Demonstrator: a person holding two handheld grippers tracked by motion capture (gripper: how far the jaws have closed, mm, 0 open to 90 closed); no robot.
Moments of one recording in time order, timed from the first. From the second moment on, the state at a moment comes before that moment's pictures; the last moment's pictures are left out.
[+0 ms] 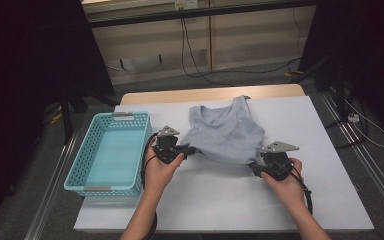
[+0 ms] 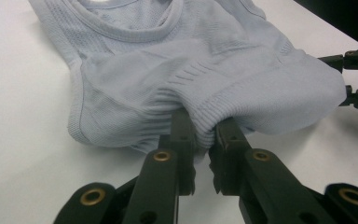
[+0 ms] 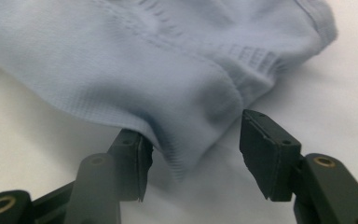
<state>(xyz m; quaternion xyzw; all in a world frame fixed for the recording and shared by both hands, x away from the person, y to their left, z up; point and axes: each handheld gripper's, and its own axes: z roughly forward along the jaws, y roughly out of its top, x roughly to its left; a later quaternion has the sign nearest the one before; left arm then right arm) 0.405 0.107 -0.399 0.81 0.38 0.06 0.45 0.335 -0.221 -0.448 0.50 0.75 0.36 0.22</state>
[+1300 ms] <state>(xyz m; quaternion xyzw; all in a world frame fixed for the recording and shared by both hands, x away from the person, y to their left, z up) 0.407 0.093 -0.406 0.82 0.37 0.05 0.44 0.324 -0.236 -0.450 0.52 0.74 0.36 0.21</state>
